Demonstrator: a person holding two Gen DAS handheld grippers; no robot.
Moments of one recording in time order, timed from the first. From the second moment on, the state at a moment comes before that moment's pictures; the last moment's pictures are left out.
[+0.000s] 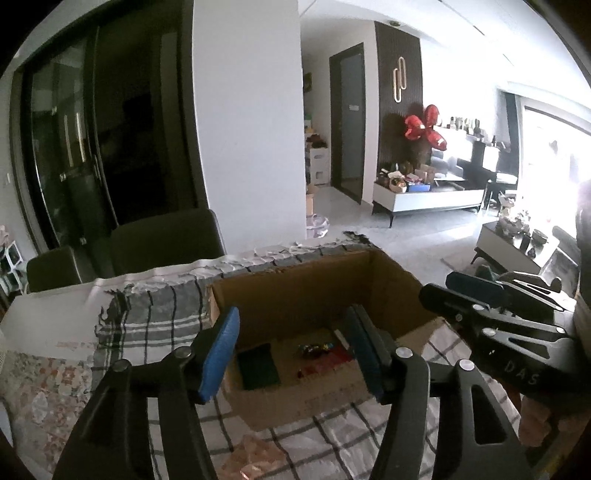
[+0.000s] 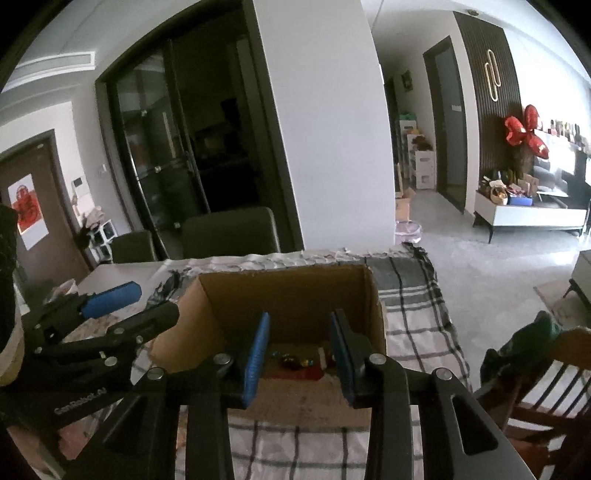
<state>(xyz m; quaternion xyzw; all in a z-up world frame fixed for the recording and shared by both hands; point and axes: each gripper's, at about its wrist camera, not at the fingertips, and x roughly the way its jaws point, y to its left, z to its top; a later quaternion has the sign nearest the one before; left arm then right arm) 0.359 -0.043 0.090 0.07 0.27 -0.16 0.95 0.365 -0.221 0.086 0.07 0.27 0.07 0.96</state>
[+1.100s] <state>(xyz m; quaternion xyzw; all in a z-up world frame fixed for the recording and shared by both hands) 0.224 0.000 0.053 0.15 0.27 -0.21 0.93 0.238 -0.159 0.037 0.06 0.34 0.07 0.94</state>
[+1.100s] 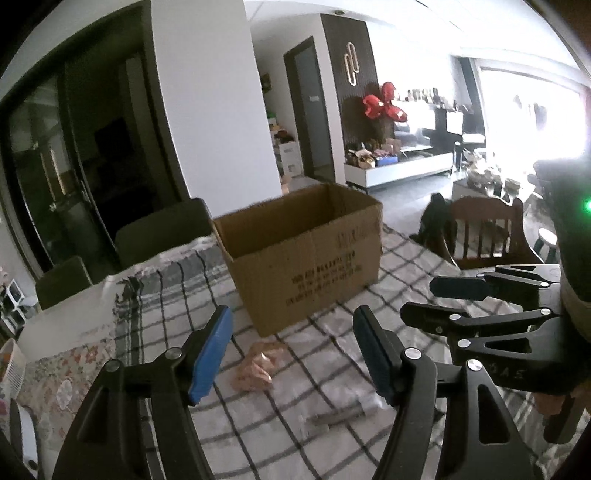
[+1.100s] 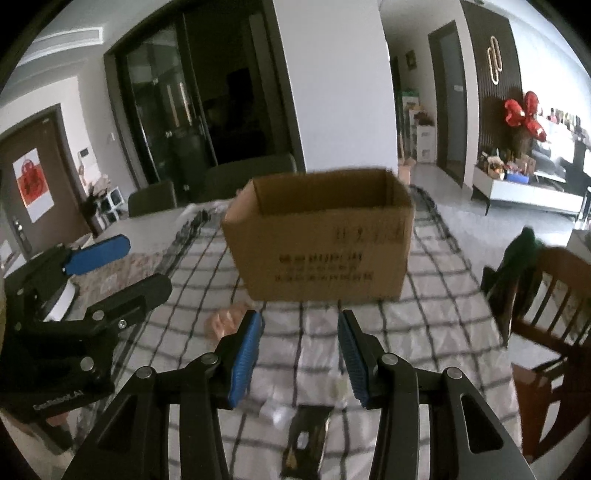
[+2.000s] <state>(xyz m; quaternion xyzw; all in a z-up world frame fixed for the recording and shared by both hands) 0.228 -0.020 -0.071 0.25 0.40 -0.31 0.83 0.221 -0.142 -0.071 0.06 0.49 0.05 0.87</state>
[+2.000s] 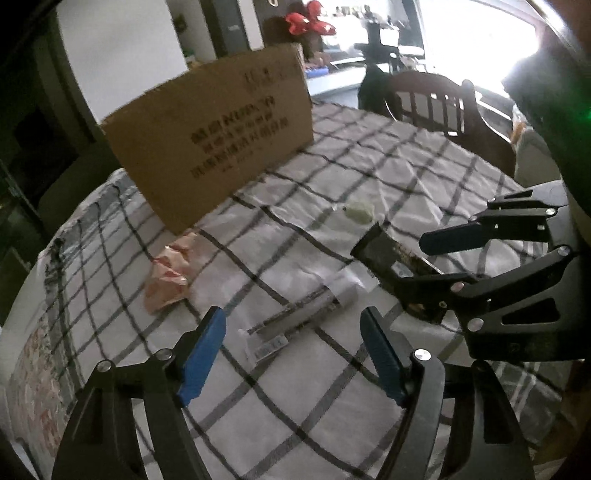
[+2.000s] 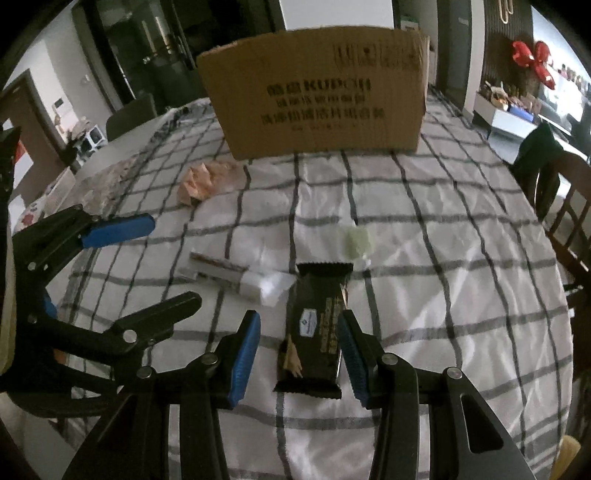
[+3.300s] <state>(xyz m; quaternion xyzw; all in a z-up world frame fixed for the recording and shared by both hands) 0.245 -0.008 -0.091 0.12 0.48 -0.32 0.81 0.238 -0.146 -0.088 0.07 0.49 0.05 0.87</state>
